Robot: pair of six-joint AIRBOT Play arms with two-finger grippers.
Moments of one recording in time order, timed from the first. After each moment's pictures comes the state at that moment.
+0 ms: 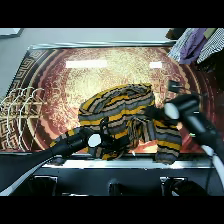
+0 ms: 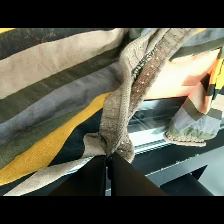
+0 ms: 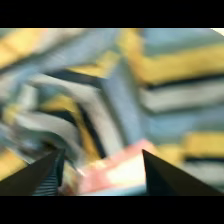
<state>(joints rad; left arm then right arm) -0.96 -1.44 1.01 0.96 -0.69 -2.38 0.35 -1.02 1.07 -1.70 1.35 2.28</state>
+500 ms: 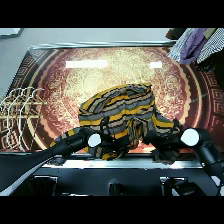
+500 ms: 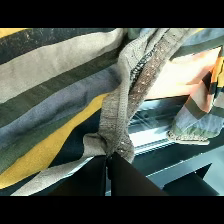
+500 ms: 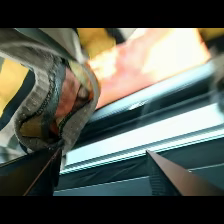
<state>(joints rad) -0.96 -1.44 1.01 0.96 -0.69 -2.34 0.20 -0.77 0.58 -1.13 1.24 2.33</state>
